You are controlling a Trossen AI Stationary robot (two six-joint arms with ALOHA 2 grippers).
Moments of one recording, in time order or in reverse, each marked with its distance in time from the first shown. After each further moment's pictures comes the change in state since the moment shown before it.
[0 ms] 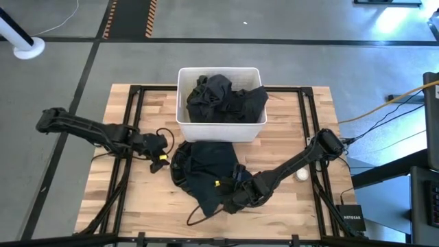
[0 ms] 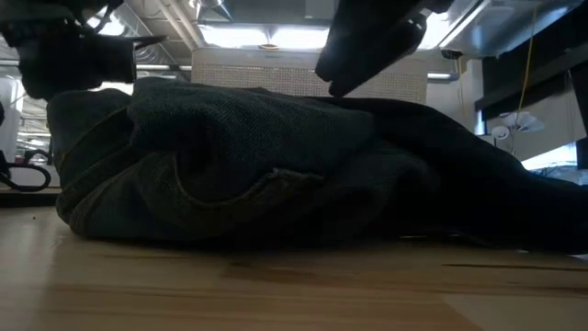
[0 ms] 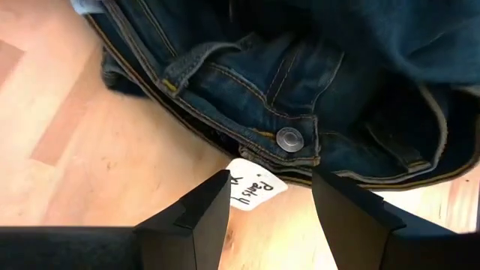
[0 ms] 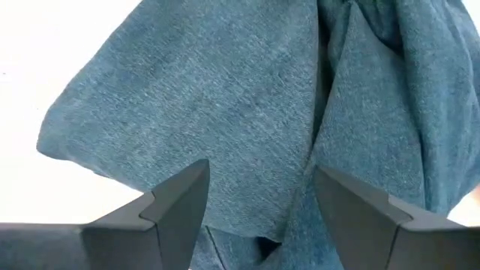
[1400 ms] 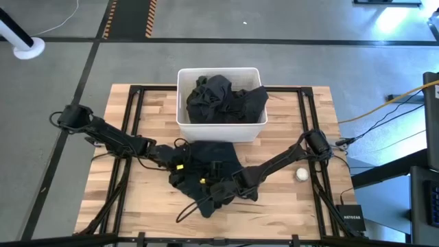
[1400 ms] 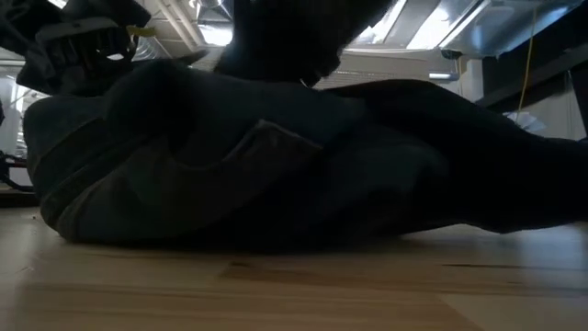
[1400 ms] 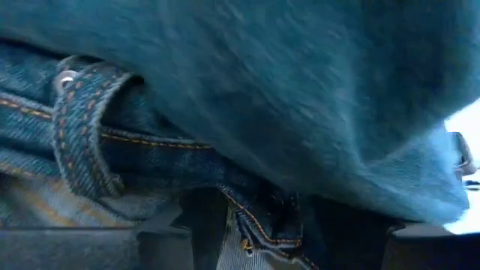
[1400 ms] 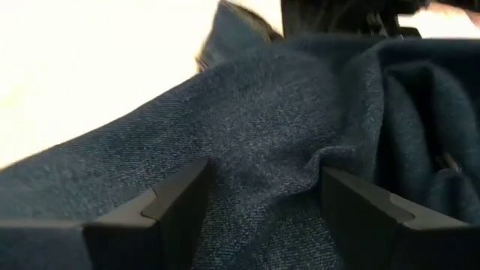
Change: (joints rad) left arm -0.094 0.518 -0.110 0.931 0.034 -0.072; right arm -0.121 0.123 -0.077 0.533 -0.013 -0.473
